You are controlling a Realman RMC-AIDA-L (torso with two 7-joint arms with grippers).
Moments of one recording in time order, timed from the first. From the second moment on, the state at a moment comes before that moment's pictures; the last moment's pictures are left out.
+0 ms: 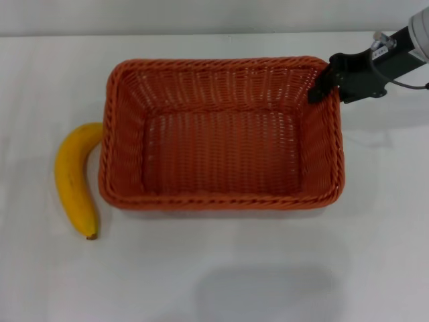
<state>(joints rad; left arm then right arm) -0.34 -2.08 2.75 0.06 -1.71 1.43 -0.38 0.94 1.93 -0.99 -0.80 0.78 1.48 -0.15</state>
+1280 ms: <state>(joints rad) -0.36 -2.08 2.75 0.06 -1.73 1.41 -0.38 0.85 1.93 -0.78 -0.80 0.85 1.45 -0.23</state>
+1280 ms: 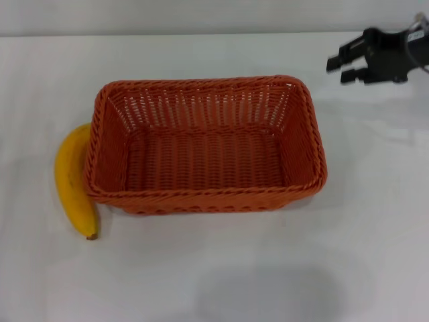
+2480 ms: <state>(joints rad) -0.38 -2.08 2.76 0.11 -1.75 1.33 -0.35 0.56 2.02 -0.56 -0.28 2.10 1.04 -2.38</state>
